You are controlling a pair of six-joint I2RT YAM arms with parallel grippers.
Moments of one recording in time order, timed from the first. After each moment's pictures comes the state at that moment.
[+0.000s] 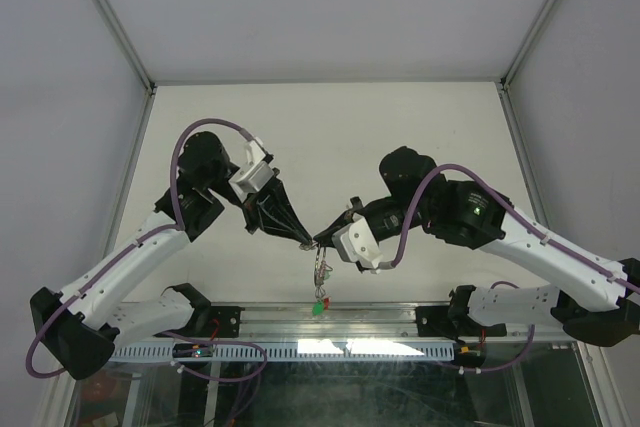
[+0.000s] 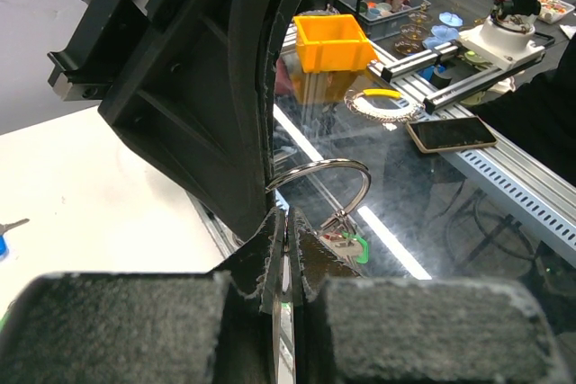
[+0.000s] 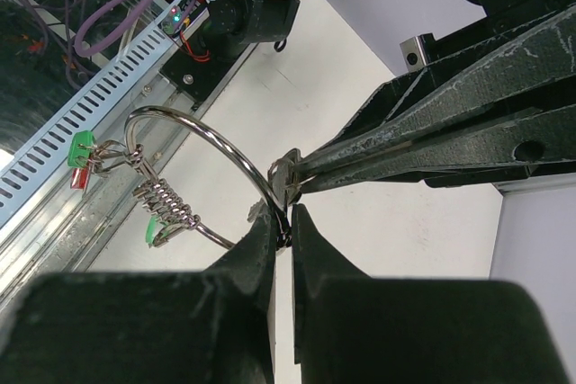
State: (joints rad) left arm -0.65 1.03 0.96 0.20 1.50 -0.16; right arm 1.12 1.10 1.35 -0.74 -0.67 -0.98
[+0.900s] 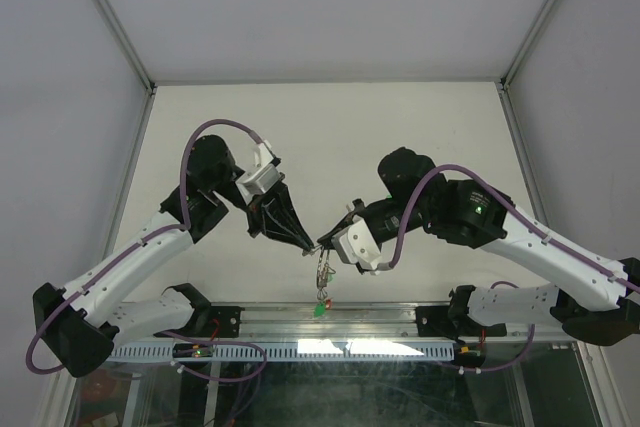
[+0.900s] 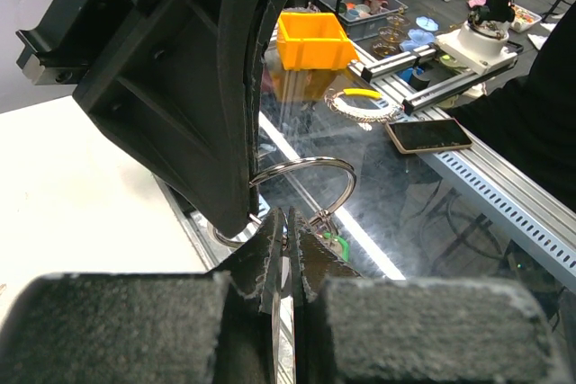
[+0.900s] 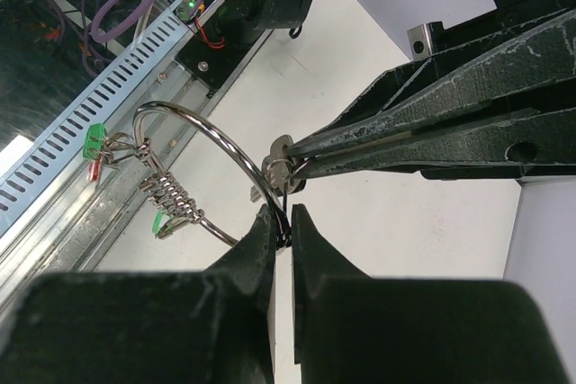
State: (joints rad) left arm -0.68 1.04 0.94 0.23 1.50 -0.21; right arm 1.12 1.11 1.37 -0.82 -0.66 -0.99
